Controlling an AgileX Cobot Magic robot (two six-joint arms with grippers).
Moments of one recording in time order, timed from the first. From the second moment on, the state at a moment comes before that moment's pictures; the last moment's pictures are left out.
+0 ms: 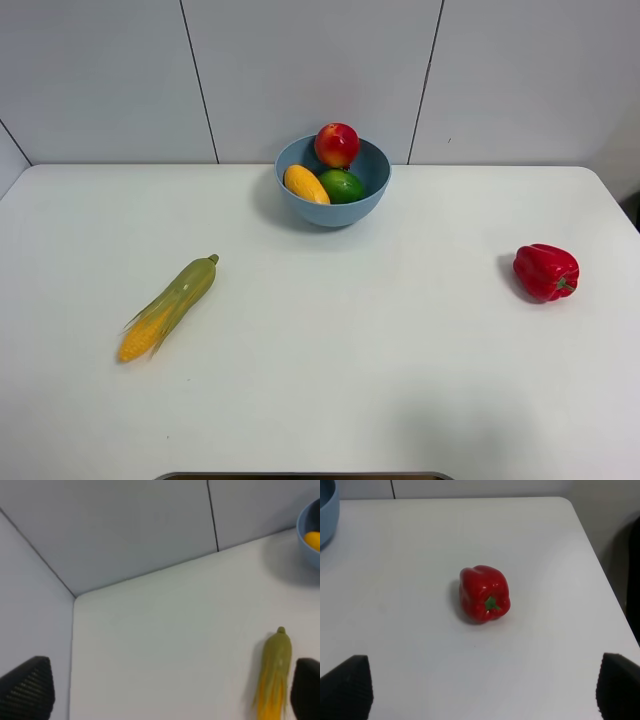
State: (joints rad) left arm -0.19 0.63 -1.32 0.12 1.22 0.21; right arm -0.03 0.00 -0.56 -0.05 1.10 0.05
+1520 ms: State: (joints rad) left arm -0.19 0.00 -0.44 0.12 1.10 -0.19; right arm -0.03 0.00 -0.56 -0.05 1.10 0.05
